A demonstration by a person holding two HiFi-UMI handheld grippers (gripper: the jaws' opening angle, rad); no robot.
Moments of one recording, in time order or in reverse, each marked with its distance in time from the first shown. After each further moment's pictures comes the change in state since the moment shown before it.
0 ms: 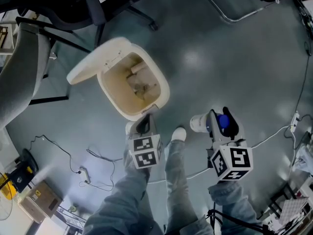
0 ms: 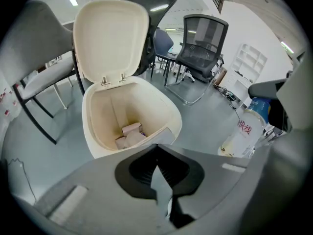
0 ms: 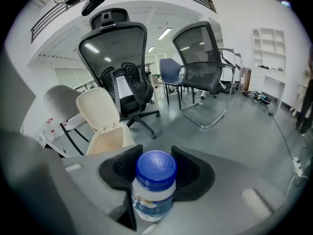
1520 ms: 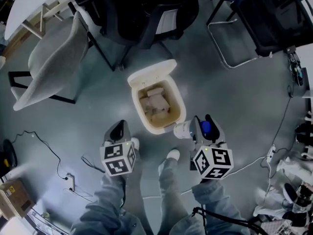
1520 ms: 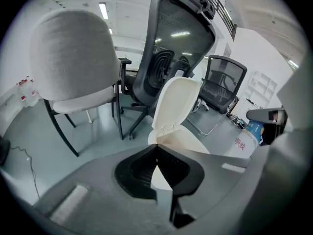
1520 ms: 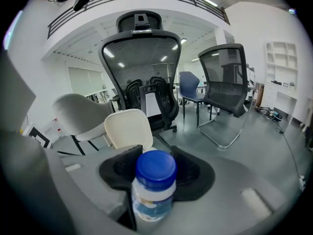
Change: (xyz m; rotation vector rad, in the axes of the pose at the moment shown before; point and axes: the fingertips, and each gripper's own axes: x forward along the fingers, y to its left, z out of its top) left arm -0.150 0.186 0.098 -0.175 -0.238 0.084; right arm -0.004 0.177 0.108 -0.099 -0.106 0.068
